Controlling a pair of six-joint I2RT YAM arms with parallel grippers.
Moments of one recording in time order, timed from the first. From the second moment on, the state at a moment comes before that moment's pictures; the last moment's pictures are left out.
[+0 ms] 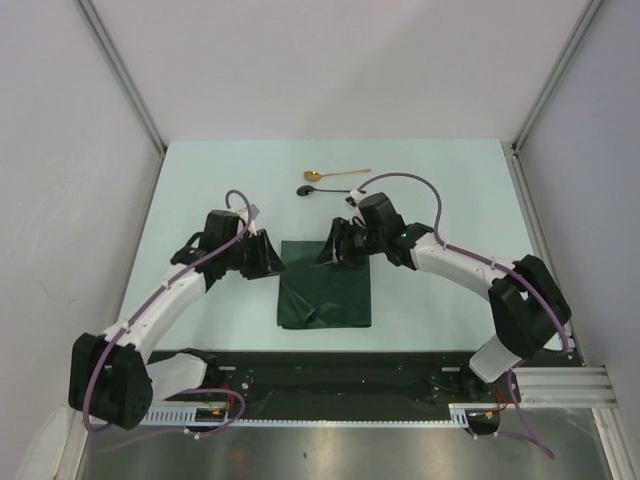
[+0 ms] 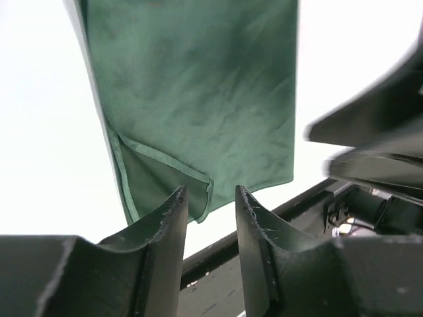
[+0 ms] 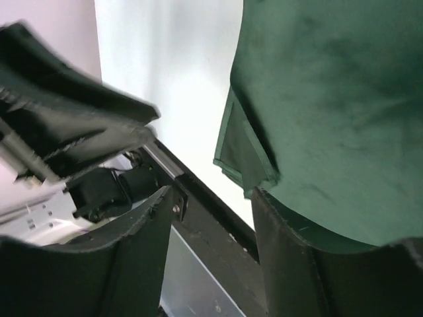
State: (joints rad) left arm -0.30 1.12 0.76 -0.47 0.40 -0.56; right arm 0.71 1.62 1.10 -0.19 -0.47 0.84
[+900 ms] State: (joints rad) left arm -0.35 1.06 0.60 -0.43 0.34 -0.62; right arm 0.90 1.85 1.02 -0.08 -0.40 0.85
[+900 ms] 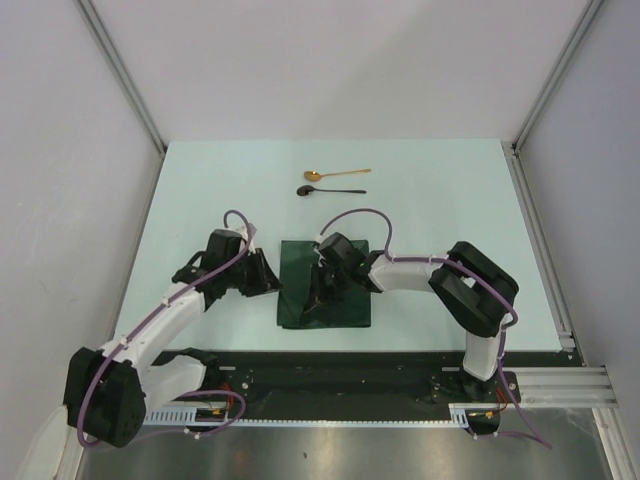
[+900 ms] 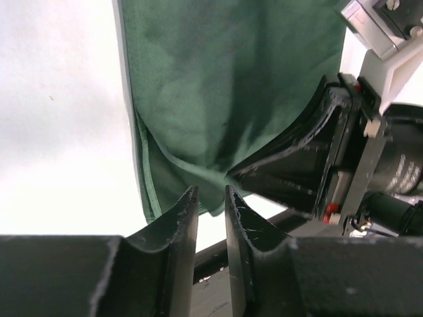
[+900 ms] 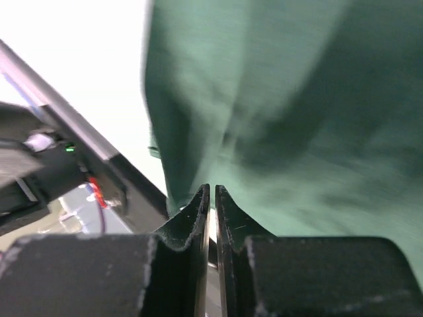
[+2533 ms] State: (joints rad) left arm -0.43 1.31 0.53 -0.39 0.32 -0.67; right arm 0.60 1.38 0.46 0.00 -0.43 0.88
